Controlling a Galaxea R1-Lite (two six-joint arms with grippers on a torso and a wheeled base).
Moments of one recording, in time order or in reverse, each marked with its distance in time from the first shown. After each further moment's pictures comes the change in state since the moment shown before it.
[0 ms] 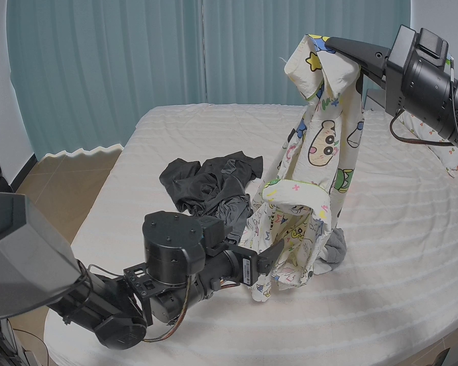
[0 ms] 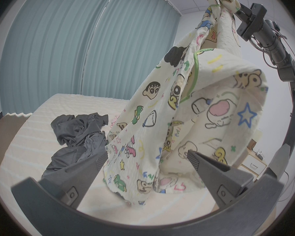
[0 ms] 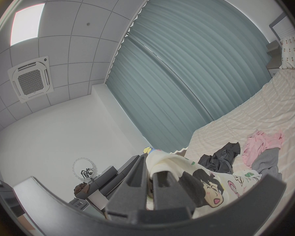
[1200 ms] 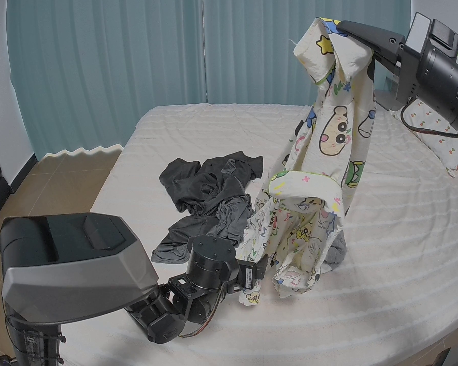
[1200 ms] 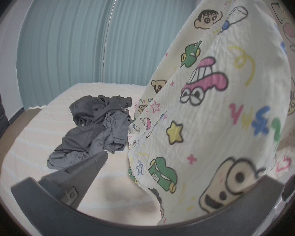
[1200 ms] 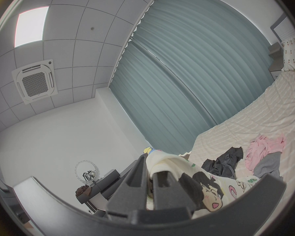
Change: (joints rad) left arm 0.042 0.273 -0.087 0.014 0.129 -0.057; right arm -0.001 -0.037 -0.015 -0.005 0.004 0.000
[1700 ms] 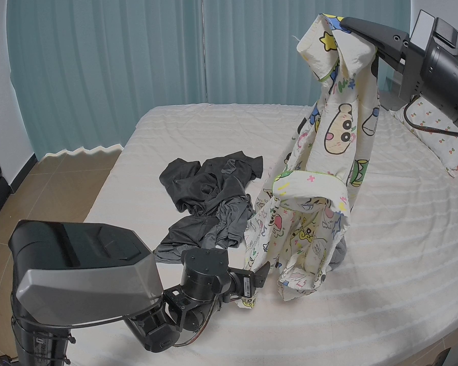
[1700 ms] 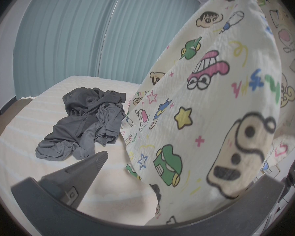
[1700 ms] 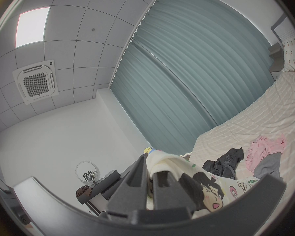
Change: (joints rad) left arm -0.001 0.059 0.087 -0.218 -0.044 -0.036; right arm 0.000 -0.007 0.002 0.000 -0.001 0.000
